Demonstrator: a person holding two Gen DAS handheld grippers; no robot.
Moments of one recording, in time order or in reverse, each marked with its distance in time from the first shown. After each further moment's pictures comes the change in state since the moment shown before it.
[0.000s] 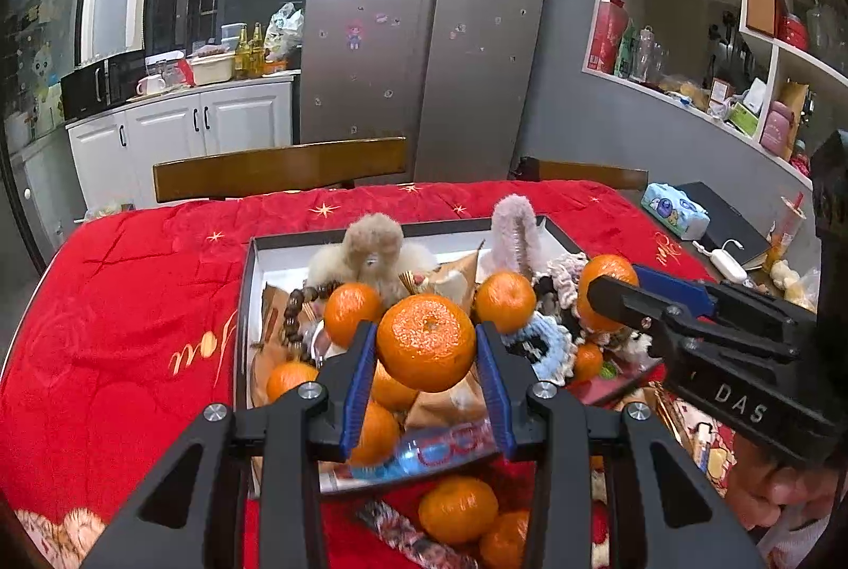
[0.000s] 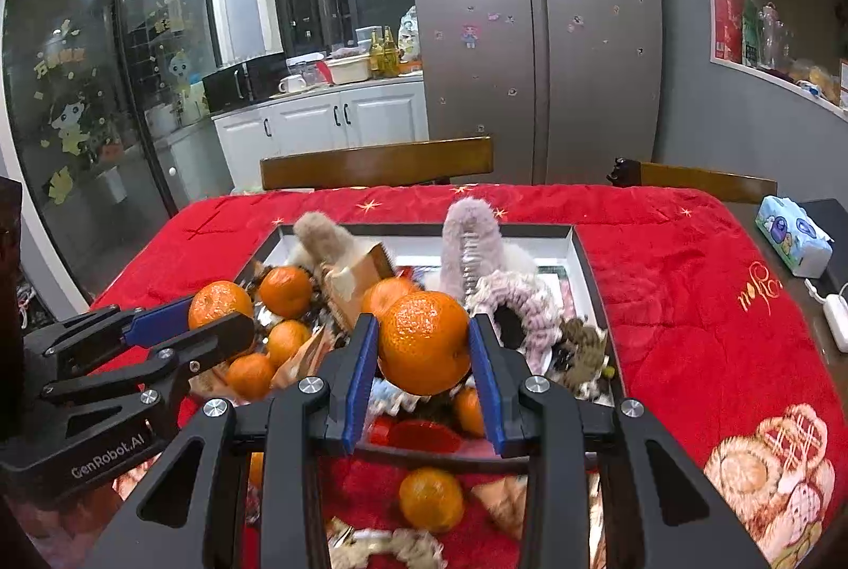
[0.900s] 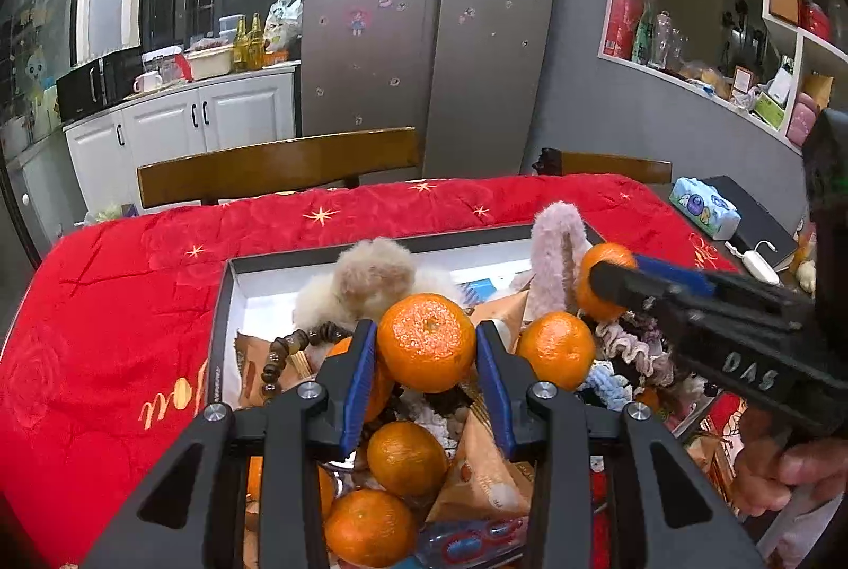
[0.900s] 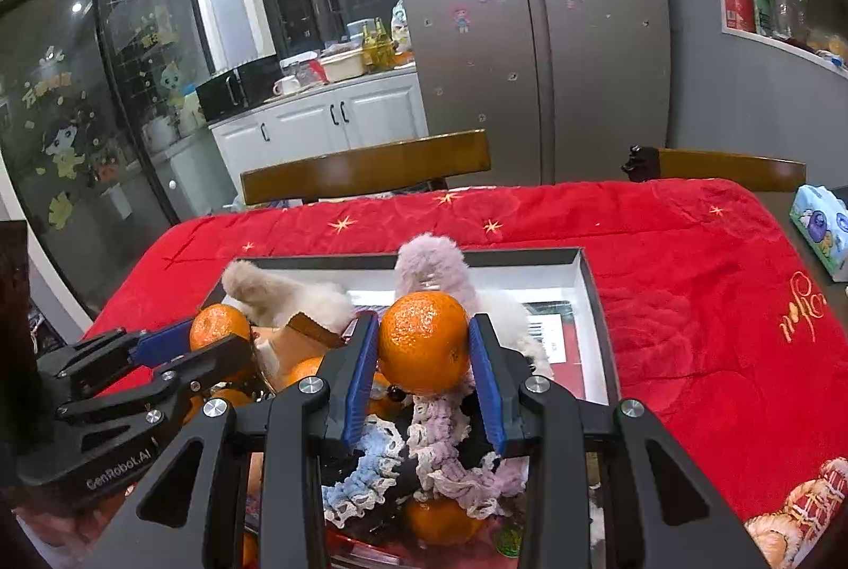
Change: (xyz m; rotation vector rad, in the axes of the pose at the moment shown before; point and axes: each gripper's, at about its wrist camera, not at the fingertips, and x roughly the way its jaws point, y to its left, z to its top) left arm 0.063 0.006 0.019 0.008 0.021 0.028; right arm 0.062 -0.037 0.026 0.054 0.032 0.055
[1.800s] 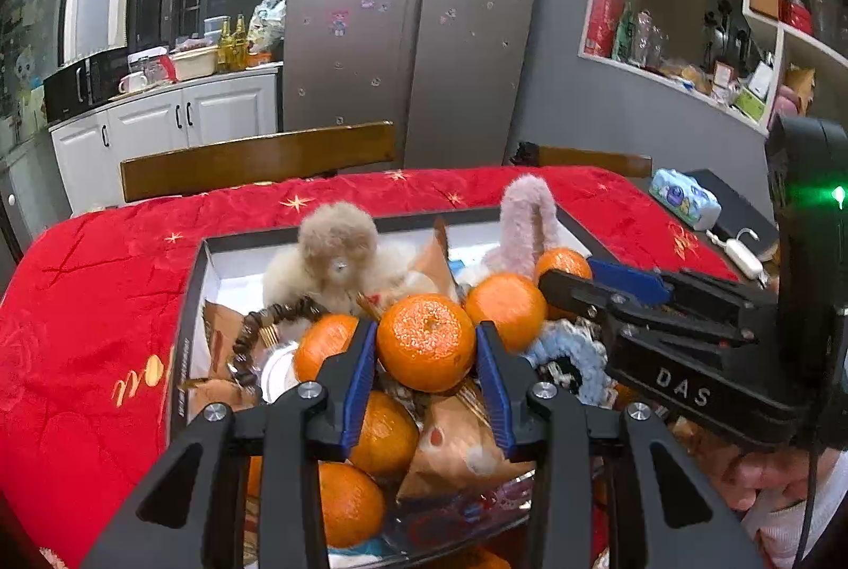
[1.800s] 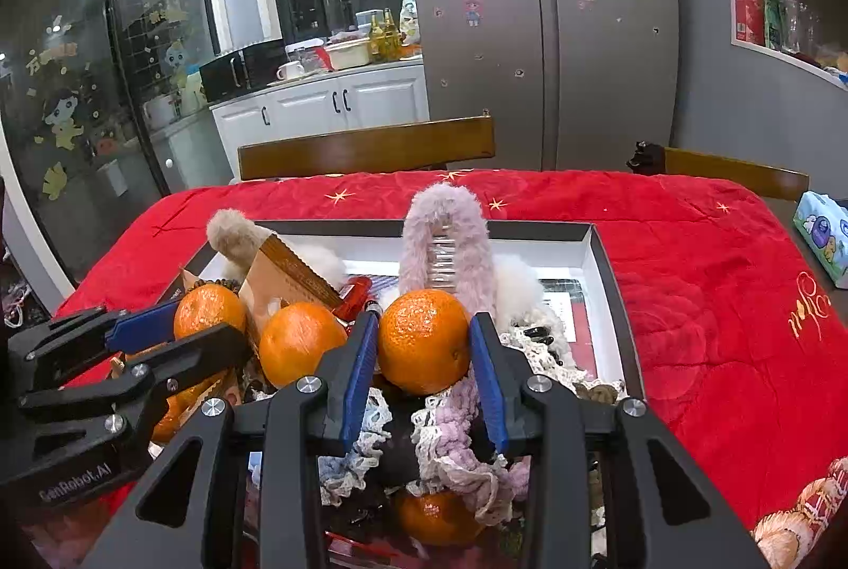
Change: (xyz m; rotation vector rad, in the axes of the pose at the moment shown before) left arm 0.001 -0.010 -0.020 0.014 0.007 -0.051; right arm 0.015 0.007 -0.021 -0.057 0.002 -0.021
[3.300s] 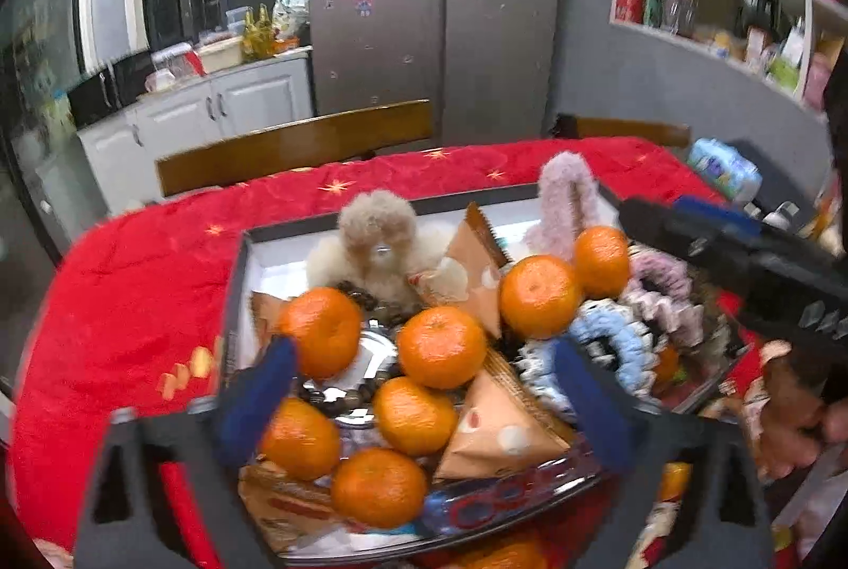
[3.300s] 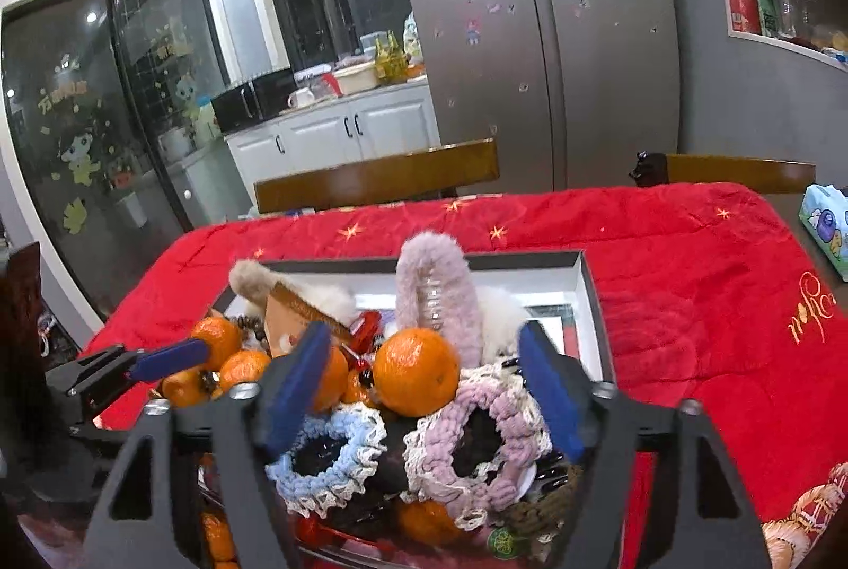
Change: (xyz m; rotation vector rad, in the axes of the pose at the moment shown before) left arm -0.002 -0.005 0.005 0.053 0.055 0.161; right arm -0.027 -0.015 0.013 0.063 -0.056 0.073
